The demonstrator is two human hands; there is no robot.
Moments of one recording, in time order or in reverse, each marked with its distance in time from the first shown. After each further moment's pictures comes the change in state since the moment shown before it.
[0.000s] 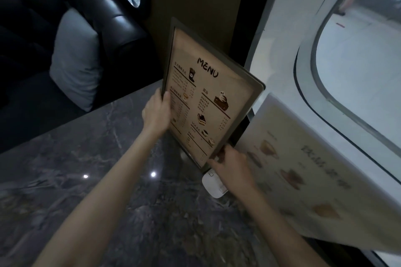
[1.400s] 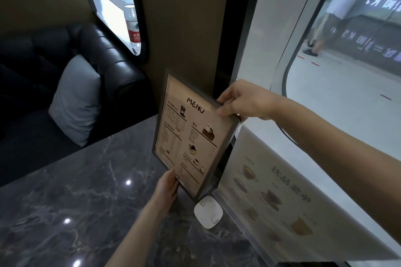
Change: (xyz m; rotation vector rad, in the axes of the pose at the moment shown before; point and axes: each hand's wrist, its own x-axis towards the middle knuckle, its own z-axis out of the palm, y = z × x) left_hand -0.088 -0.010 0.035 -0.865 -0.351 -0.747; right_hand 0.040 -0.135 -0.163 -0.189 -0.254 -0.228
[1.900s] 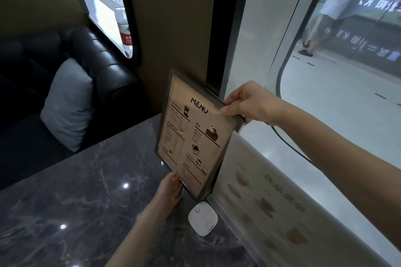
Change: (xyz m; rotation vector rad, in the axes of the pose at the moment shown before) left_hand 0.007 0.000 0.019 -0.002 -0.115 -0.033; right_hand -0.006 0.021 -0.011 0.107 0.148 0.013
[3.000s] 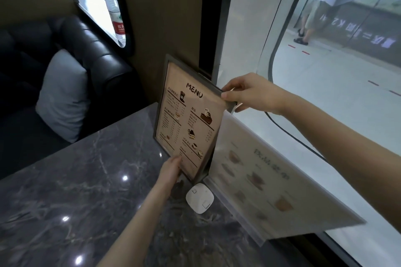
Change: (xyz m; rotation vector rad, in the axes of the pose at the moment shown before) left_hand -0.009 -0.005 0.009 0.369 0.119 0.189; right_hand -0.027 0.014 -0.002 -0.085 0.028 -0.063
